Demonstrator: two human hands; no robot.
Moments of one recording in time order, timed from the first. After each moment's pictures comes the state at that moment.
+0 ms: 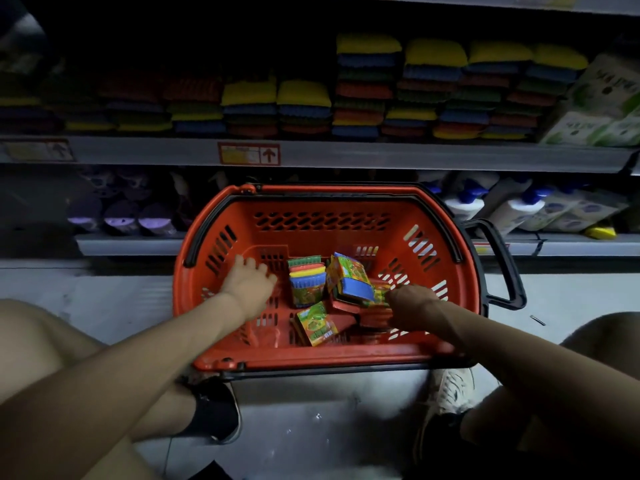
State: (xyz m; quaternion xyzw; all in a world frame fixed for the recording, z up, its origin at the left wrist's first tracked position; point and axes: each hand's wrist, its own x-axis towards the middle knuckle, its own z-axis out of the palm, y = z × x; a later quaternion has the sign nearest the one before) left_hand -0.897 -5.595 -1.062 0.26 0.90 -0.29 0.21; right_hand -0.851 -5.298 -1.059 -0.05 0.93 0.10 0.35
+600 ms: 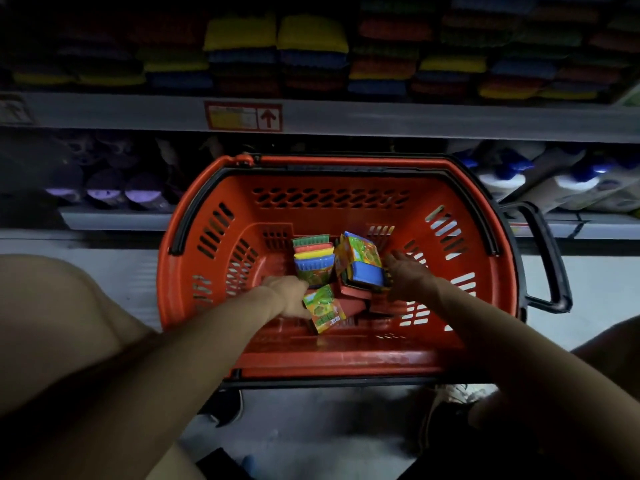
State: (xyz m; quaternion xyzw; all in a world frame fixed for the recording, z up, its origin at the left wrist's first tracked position) left_hand -0.913 -5.549 -1.150 0.22 0.88 -0.05 0.42; right_hand -0.906 -5.286 -1.147 0.00 0.93 -0.05 0.36
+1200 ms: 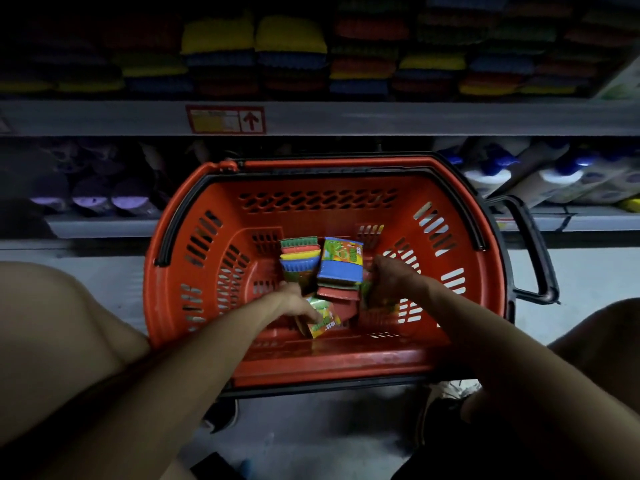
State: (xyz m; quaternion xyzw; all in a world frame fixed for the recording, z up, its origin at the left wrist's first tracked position) left_hand -0.904 -5.530 -1.182 -0.05 0.85 0.20 0.48; right_hand -0.906 -5.293 -1.148 0.07 0.92 -0.15 0.36
